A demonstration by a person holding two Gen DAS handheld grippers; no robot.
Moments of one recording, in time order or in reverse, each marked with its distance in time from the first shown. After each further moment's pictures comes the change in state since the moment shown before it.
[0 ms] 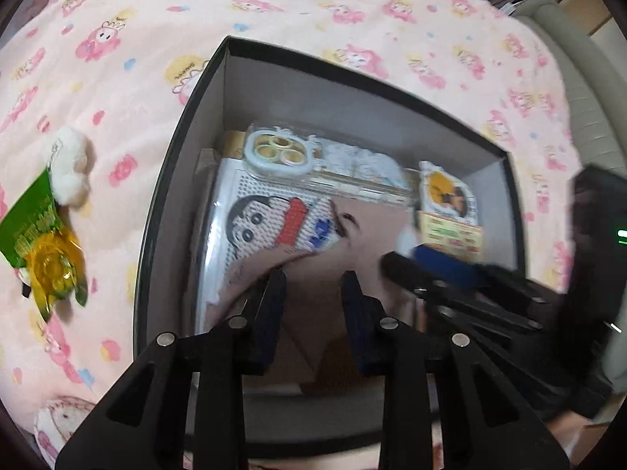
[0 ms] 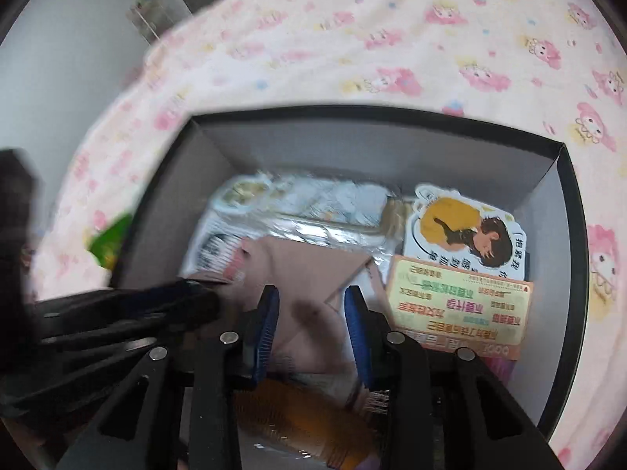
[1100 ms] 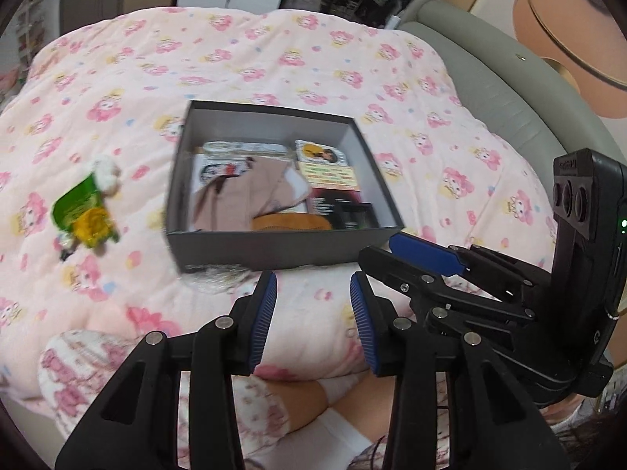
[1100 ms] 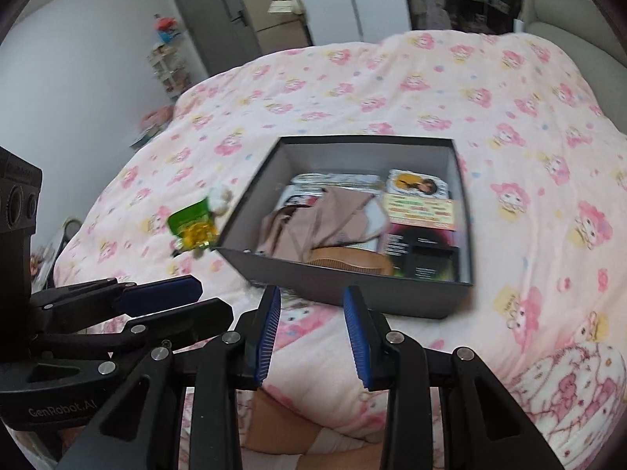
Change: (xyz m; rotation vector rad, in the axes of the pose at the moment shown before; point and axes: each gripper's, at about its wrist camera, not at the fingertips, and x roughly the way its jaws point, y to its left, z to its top) left arm -0.166 -0.027 -0.156 0.230 -0.207 -0.111; right arm -0.174 0.079 -0.172 -0.037 -0.322 -0.028
